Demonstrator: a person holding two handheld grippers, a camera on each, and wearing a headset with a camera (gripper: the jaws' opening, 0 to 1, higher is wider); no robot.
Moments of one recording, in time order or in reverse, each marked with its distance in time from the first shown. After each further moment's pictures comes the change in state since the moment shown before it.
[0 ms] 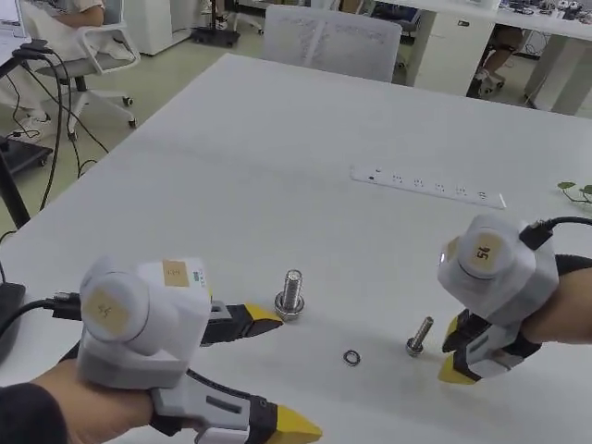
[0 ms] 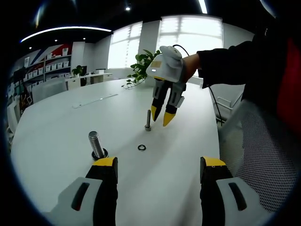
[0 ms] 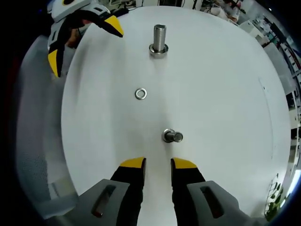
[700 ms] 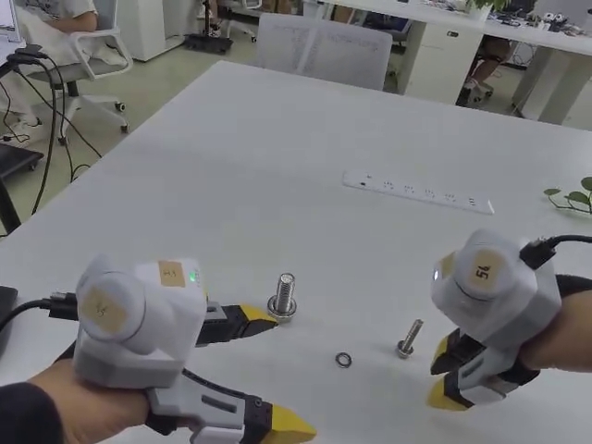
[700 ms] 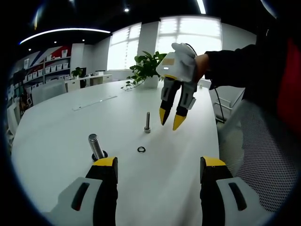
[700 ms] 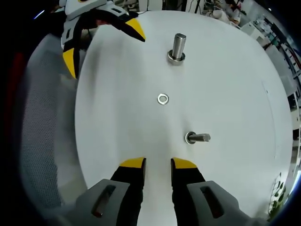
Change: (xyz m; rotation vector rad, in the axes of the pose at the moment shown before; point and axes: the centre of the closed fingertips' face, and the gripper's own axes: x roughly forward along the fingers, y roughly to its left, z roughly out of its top) left arm 0.000 -0.001 0.006 0.012 -0.010 -0.001; right arm -0.013 0.036 0.010 -0.004 -0.035 0.030
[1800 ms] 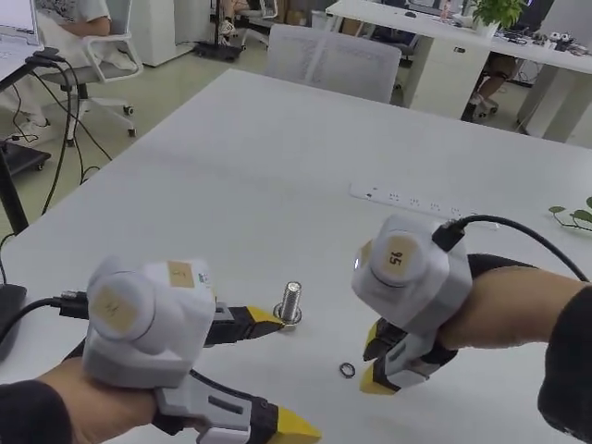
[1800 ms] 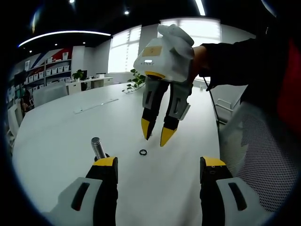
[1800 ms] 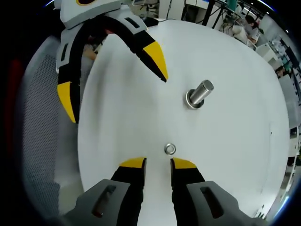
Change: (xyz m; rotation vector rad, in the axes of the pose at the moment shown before) left arm -0.005 0.003 0.005 0.007 -0.024 0.011; right arm 0.011 0.003 0.083 -0.172 -0.007 0.011
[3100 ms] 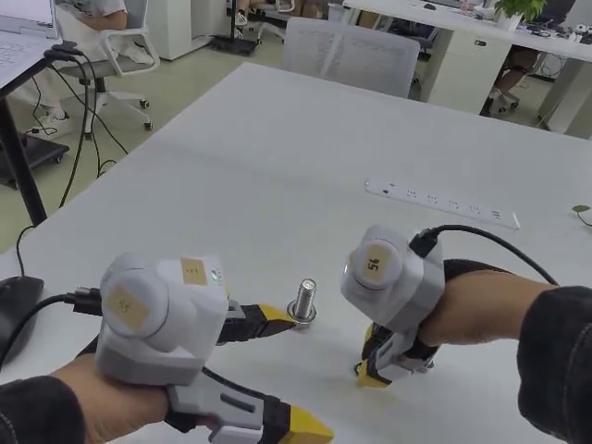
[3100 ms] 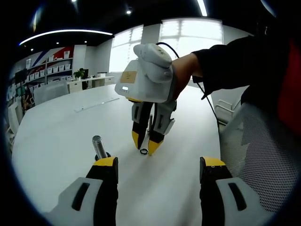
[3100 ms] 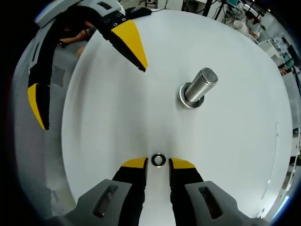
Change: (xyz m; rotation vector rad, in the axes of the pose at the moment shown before) left arm 0.002 0.001 -0.002 -0.015 0.000 0.005; right arm 0.035 -0.018 -0.003 0.010 0.038 0.010
